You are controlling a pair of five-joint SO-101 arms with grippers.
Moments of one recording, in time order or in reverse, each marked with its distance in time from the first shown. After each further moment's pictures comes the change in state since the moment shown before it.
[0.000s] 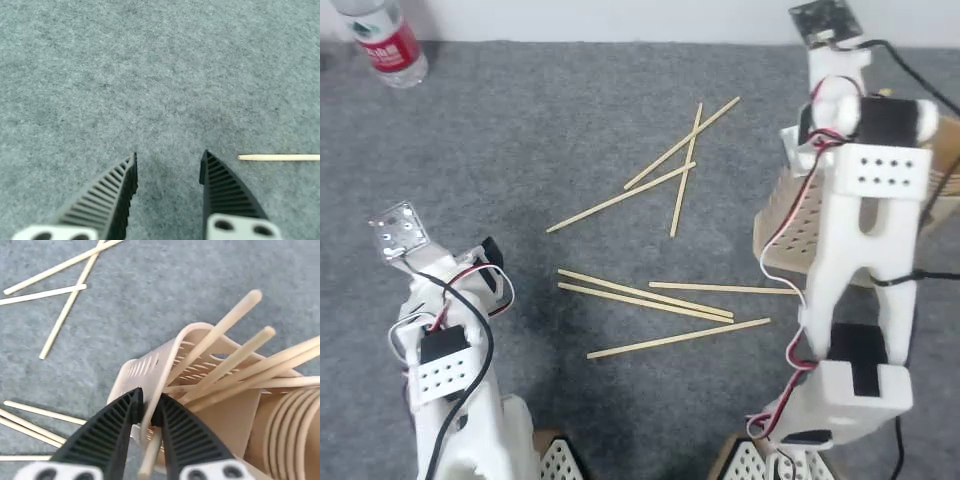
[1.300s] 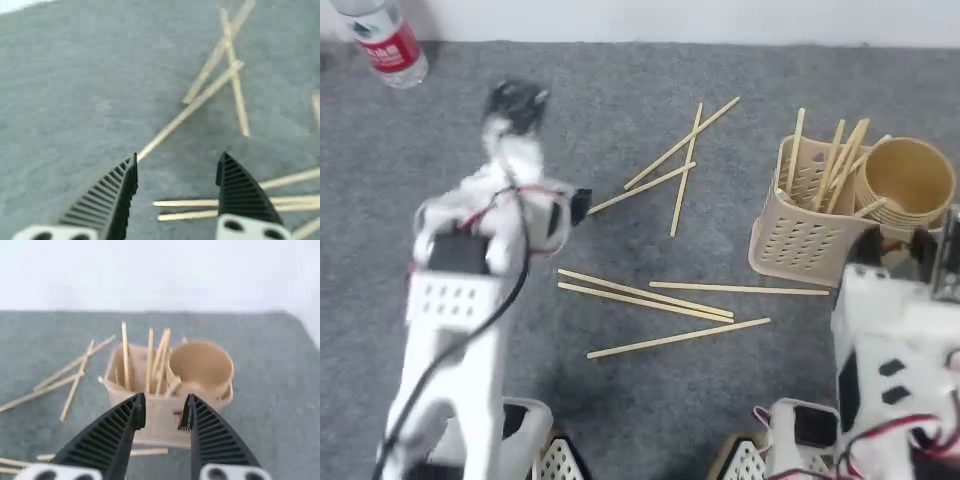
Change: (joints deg) left arm 27.8 19.4 -53.2 38.9 -18.9; right arm 10.3 -65.9 27.6 4.8 -13.4
